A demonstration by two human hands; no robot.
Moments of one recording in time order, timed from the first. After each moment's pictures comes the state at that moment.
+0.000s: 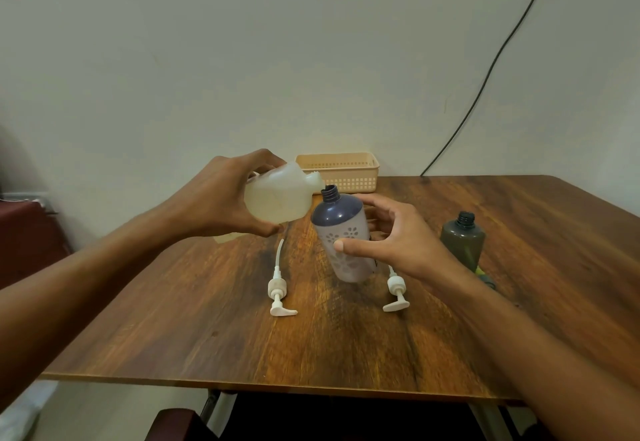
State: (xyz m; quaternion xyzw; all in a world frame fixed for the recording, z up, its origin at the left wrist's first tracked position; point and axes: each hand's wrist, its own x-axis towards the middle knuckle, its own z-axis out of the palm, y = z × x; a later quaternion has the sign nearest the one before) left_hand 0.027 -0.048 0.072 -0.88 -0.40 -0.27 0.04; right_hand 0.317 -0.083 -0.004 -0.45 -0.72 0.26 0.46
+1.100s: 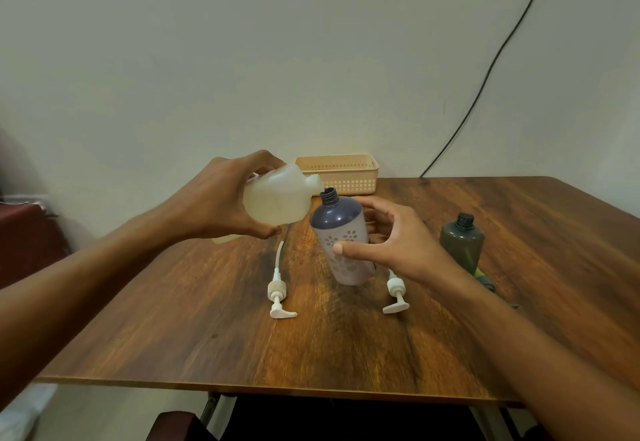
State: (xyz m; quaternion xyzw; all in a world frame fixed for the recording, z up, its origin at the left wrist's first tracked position) left_hand 0.026 -0.046 0.072 -0.88 -0.39 -0.26 0.05; right_hand 0.317 -0.083 -0.006 -0.45 -0.71 0.27 0.46
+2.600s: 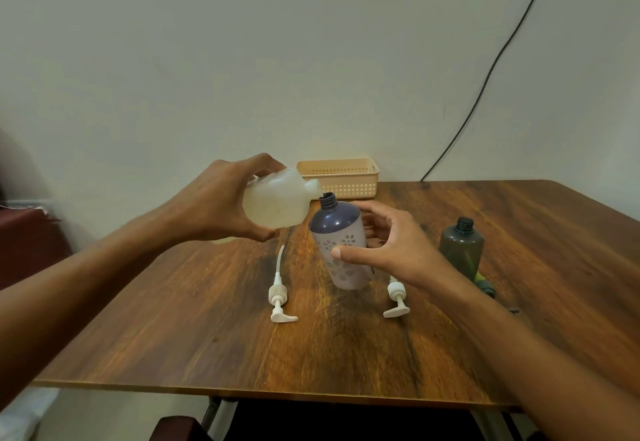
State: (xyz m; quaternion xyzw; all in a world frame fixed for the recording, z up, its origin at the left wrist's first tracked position) left_hand 0.022 -0.038 0.074 -0.88 -0.38 -0.26 0.08; right_hand 0.314 -0.081 -0.007 -0.45 -0.71 0.27 0.46
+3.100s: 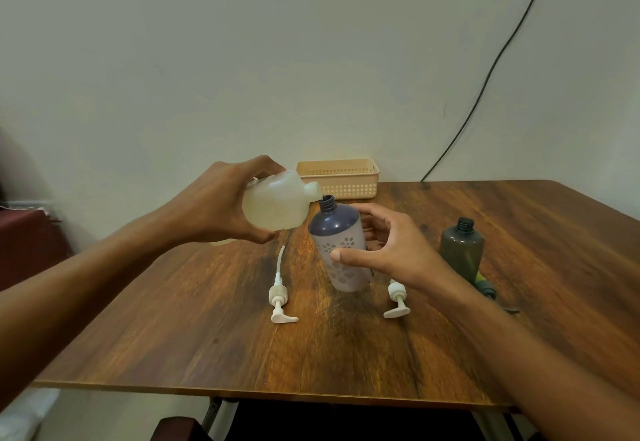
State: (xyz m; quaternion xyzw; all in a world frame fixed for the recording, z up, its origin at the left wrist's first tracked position) left_hand 0.021 -0.040 0.074 -0.88 -0.38 -0.25 0.08; right_hand 0.314 -0.080 -0.010 -0.45 -0.71 0.28 0.46
